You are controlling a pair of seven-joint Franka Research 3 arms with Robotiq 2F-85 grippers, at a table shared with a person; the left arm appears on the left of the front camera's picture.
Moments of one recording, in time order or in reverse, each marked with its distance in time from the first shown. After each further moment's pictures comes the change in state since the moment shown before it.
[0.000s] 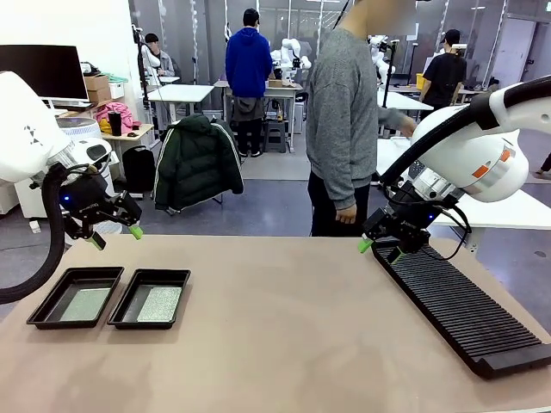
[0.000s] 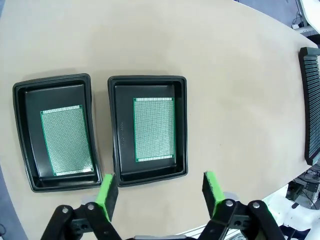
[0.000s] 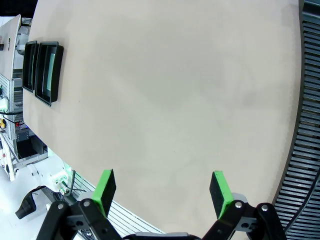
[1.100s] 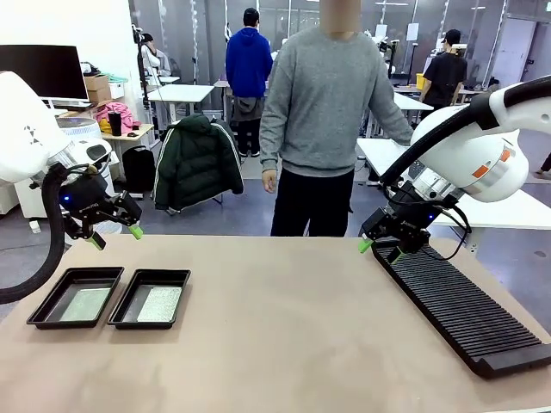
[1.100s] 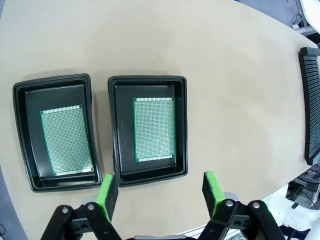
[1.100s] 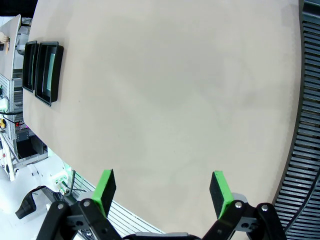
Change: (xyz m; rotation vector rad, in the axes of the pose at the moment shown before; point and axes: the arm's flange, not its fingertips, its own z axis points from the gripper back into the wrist) left arm 0.000 0.000 0.000 0.000 0.000 0.000; right arm 0.000 0.000 0.000 0.000 0.000 0.000
